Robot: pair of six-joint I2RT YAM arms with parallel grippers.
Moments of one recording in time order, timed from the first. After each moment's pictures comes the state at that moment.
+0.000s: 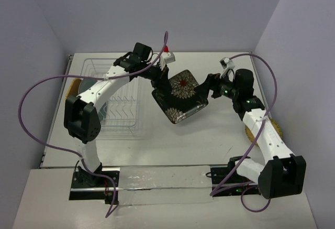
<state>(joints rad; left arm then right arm) -0.55 1.89 1.74 -0.67 0.85 0.27 0.10 1.10 0.86 -0.12 -0.62 0.24</state>
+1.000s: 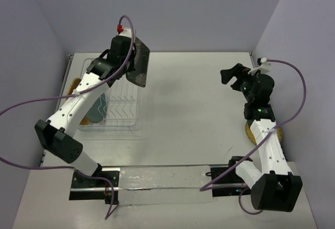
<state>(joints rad) -0.55 1.59 1.71 -0.69 -0.40 -0.18 -0.11 0.95 0.79 0.05 -0.23 0.45</state>
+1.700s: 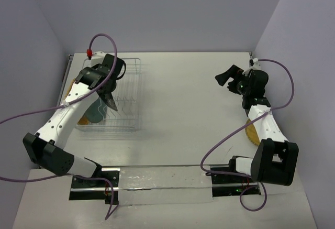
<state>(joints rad) -0.49 1.44 1.53 -1.16 -0.80 -0.60 -0.17 1.22 0.79 0.09 -0.43 0.51</state>
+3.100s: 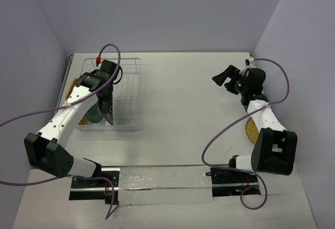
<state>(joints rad) -0.41 1.41 1.37 -1.08 -0.60 -0.31 -0.17 1.33 0.83 0.09 -0.51 0.51</state>
